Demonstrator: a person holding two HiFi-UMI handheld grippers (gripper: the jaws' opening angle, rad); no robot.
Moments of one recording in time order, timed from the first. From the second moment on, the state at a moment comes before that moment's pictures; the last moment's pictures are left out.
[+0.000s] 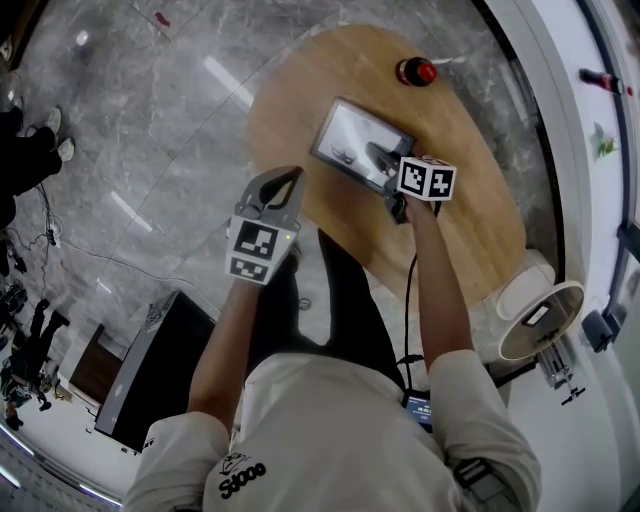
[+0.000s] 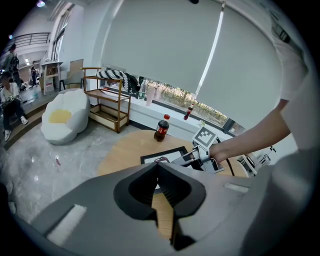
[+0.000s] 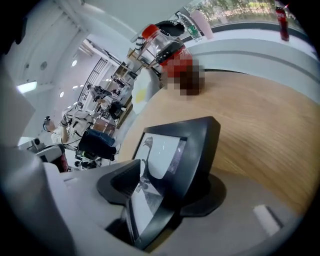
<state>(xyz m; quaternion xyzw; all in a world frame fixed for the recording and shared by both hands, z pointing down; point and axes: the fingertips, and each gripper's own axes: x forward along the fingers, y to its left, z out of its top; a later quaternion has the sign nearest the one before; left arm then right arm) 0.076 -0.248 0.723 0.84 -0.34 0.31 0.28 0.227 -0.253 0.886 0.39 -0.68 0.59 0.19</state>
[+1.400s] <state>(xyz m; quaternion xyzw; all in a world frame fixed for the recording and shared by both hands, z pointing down) 0.078 -0.226 0.703 0.86 -0.31 0.32 0.25 0.275 -0.190 0.873 0.45 -0.63 0.60 0.19</state>
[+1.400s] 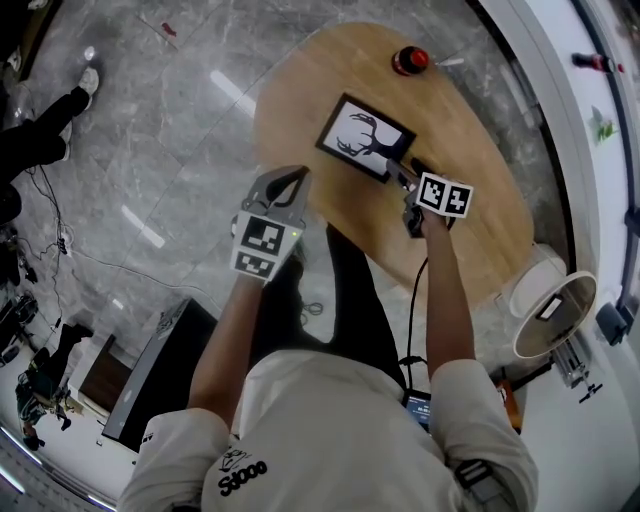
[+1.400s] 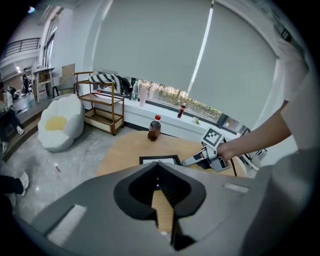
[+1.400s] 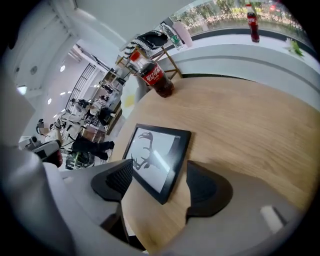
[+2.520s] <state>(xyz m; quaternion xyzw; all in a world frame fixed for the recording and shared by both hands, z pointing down) -0.044 -0.159 0.515 0.88 -0.38 0.23 0.15 0.209 -0.113 0.565 0.58 -0.71 0.38 0.13</state>
